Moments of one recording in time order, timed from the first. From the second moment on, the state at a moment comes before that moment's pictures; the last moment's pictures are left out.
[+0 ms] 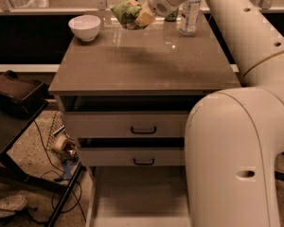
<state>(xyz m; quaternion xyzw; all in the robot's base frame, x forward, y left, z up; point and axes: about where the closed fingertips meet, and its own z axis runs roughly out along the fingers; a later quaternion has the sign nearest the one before) 0.811 -0.015 0.944 -0.58 0.69 0.06 0.42</state>
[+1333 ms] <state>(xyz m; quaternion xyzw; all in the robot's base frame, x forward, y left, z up) 0.915 0.047 0.893 -0.50 0.75 0.00 0.43</state>
